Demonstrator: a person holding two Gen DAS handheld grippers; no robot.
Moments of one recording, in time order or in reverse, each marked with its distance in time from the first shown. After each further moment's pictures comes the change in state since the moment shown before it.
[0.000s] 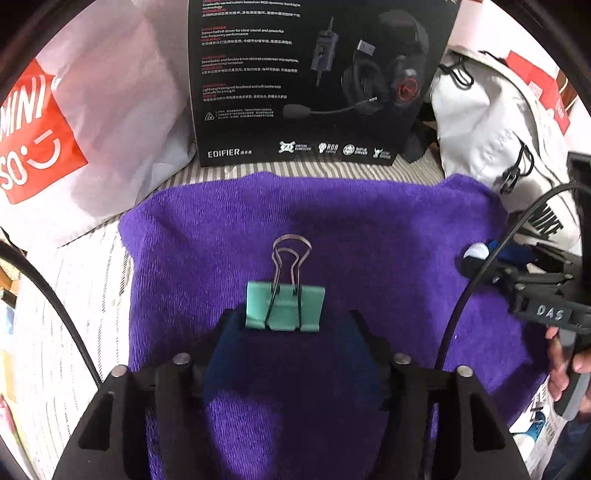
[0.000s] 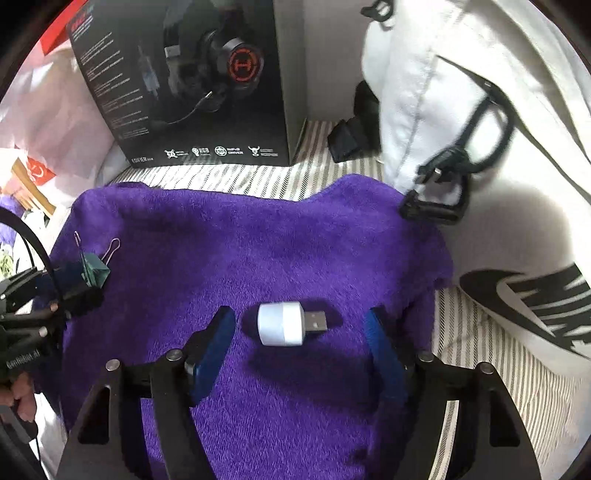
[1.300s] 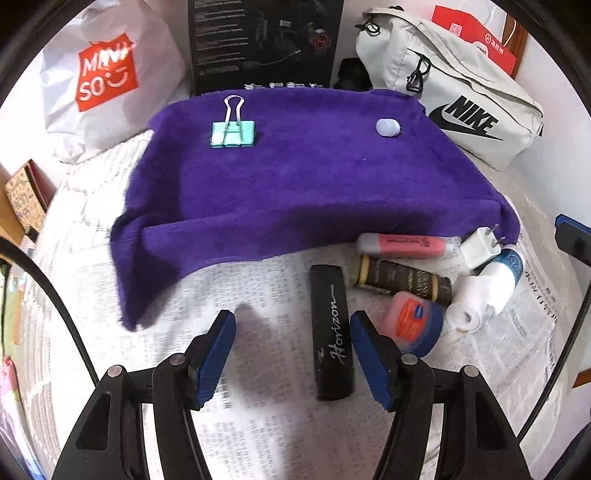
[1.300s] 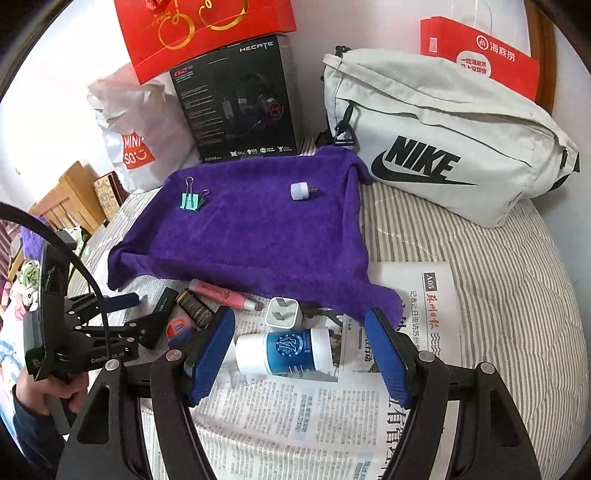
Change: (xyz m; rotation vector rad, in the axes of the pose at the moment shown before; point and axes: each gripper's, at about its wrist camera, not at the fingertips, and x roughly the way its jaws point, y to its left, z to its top) left arm -0.082 -0.048 -0.152 0.057 0.014 0.037; right arm -0.169 0.000 -0.176 0.078 -0.182 0.052
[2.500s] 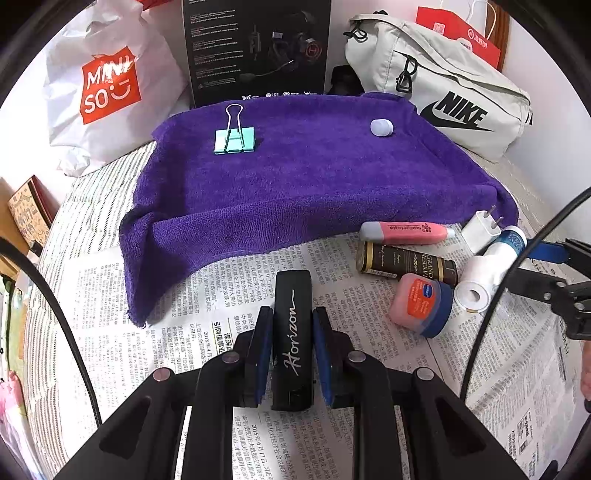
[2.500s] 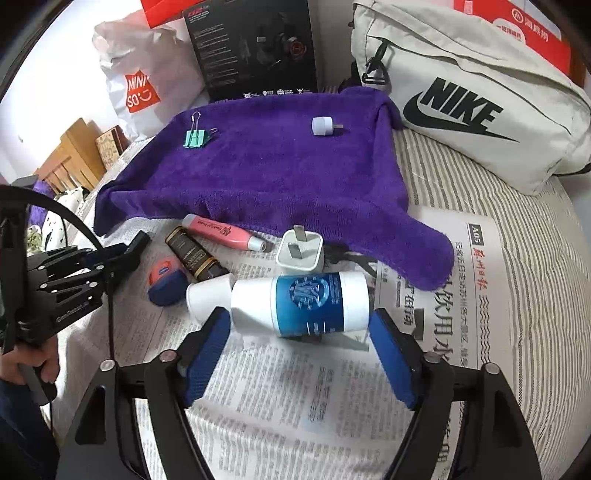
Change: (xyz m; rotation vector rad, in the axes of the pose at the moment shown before) left arm 0.001 0.007 -0.014 0.049 -0.067 0.003; right arm 0.050 0.012 -0.033 -0.067 0.129 0.015
